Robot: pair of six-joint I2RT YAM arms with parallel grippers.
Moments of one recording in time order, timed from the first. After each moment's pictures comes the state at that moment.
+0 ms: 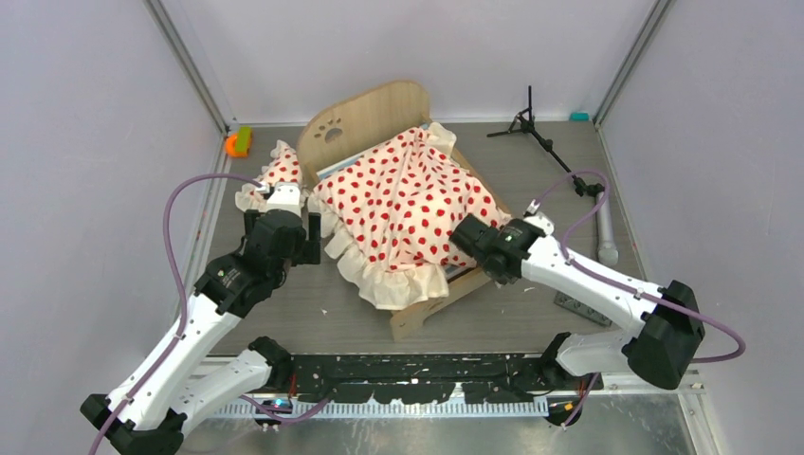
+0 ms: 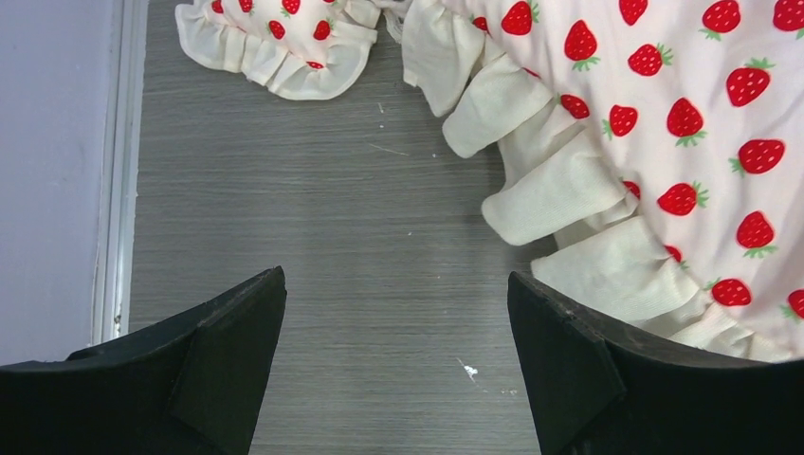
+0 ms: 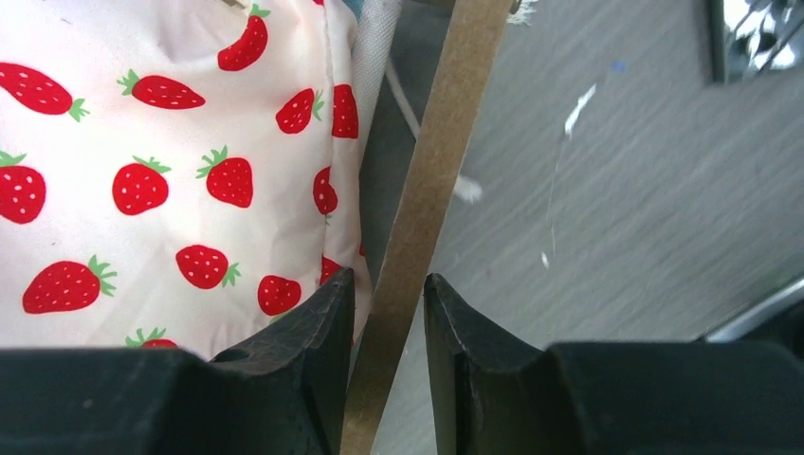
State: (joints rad) left arm -0.60 0.80 0.97 -0.84 -0.55 -0.28; right arm 0.88 1.29 1.04 -1.18 0.64 1.71
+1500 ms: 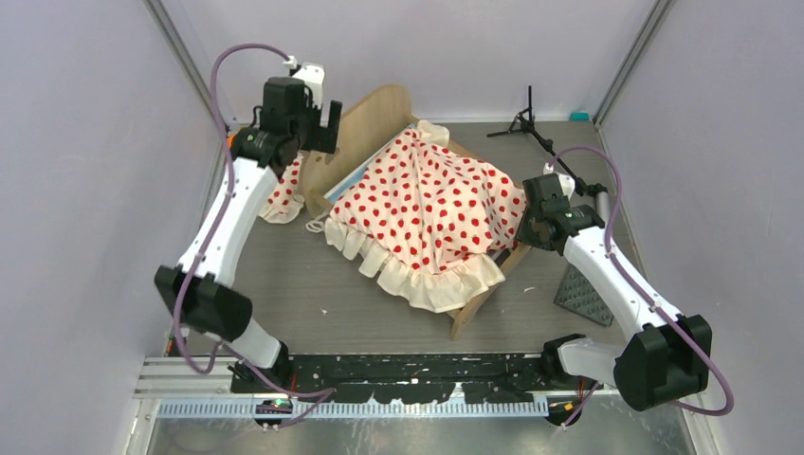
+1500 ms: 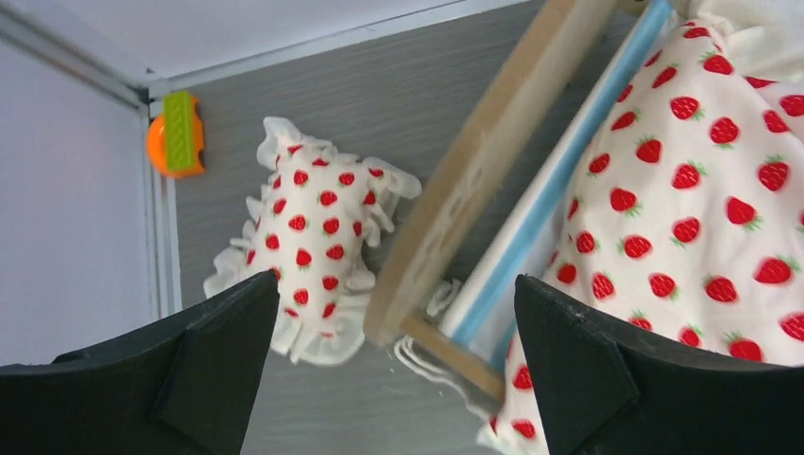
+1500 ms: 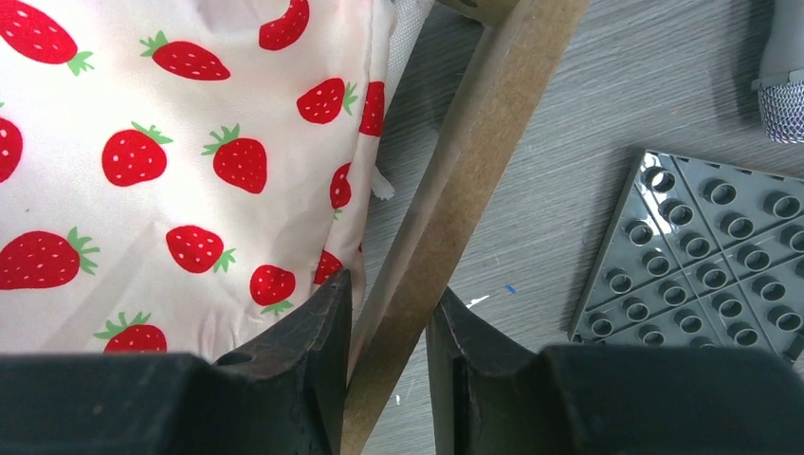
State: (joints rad) left arm -0.32 1.51 1.70 -0.69 -0.24 0.06; right arm 0.27 1.19 0.96 -0.76 0.29 0.54
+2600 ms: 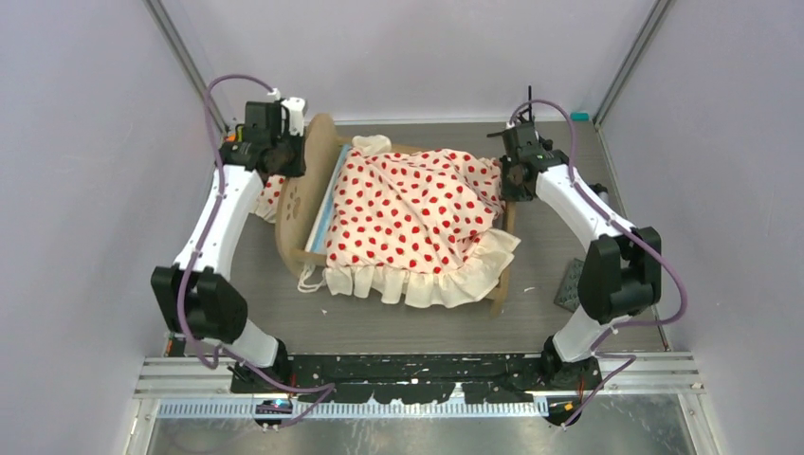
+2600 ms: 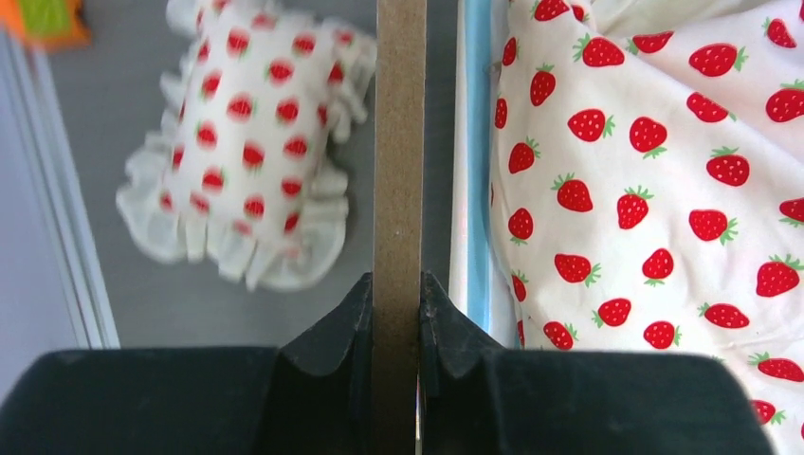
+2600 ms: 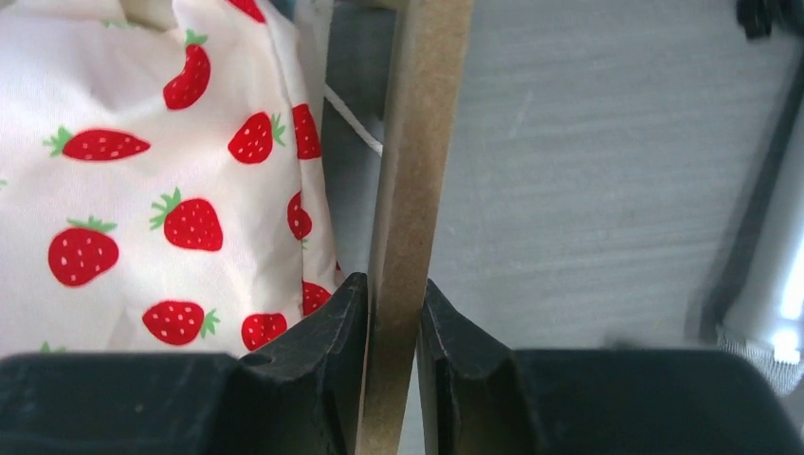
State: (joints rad) left arm -0.14 1.61 1.62 -0.73 0.08 0.10; right arm 0.25 1.62 1.32 -0.72 0.24 0.27
